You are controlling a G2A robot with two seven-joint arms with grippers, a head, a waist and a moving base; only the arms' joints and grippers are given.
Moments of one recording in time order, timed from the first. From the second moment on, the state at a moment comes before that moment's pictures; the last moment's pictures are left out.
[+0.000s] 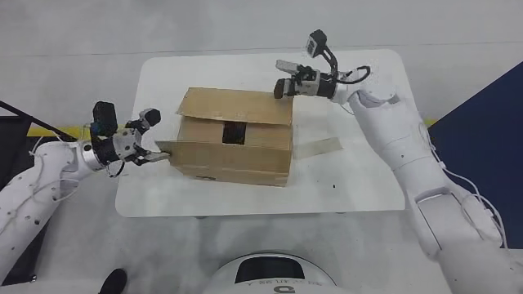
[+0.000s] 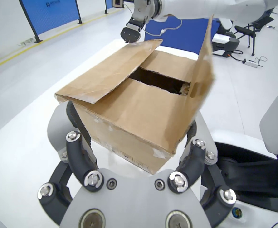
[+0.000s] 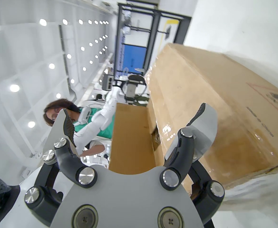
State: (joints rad) left arm 1.23 -0.59 -1.08 -1.34 1.10 -1.01 0.61; right arm -0.72 -1.28 1.05 -0.92 0.58 -0.31 1.13
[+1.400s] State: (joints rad) left arm 0.89 -0.80 -0.86 -1.13 0.86 -0.81 0.03; right arm -0.94 -1.21 1.23 -1.15 0.52 -0.25 1.07
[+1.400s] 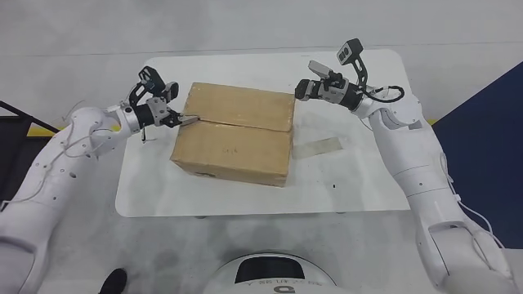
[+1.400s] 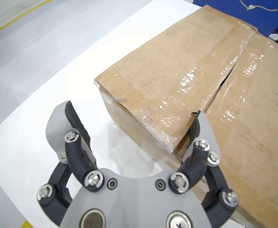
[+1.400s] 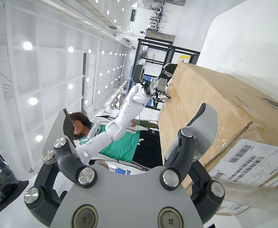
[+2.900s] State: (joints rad) left arm 0.93 -0.82 -1.01 -1.24 0.67 -1.01 -0.14; right arm -0.94 -1.21 1.23 -1.15 0.52 -0.25 1.07
